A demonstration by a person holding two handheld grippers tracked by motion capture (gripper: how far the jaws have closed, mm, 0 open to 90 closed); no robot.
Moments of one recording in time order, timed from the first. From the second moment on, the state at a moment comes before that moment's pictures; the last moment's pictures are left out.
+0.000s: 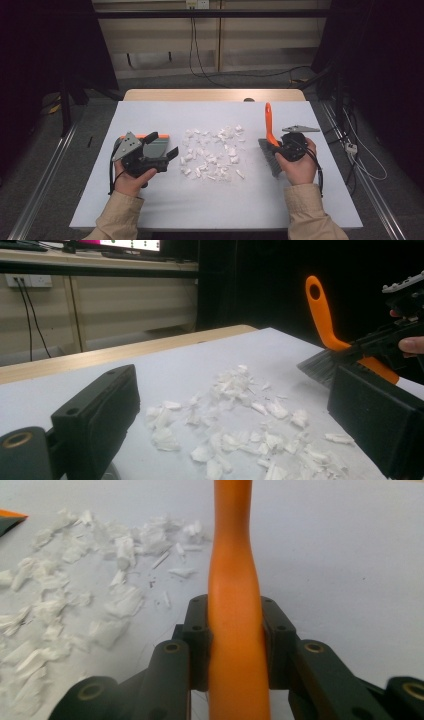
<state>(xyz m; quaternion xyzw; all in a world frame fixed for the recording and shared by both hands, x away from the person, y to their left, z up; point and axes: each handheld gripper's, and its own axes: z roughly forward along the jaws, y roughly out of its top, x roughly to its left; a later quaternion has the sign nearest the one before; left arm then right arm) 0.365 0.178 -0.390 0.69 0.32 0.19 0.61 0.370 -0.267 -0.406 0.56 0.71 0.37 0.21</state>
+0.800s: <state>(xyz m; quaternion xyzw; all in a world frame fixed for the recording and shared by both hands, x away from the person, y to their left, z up) 0.361 0.196 -0.396 0.69 0.34 0.20 0.61 0.371 -0.260 -0.413 0.53 0.73 0.37 0.20</state>
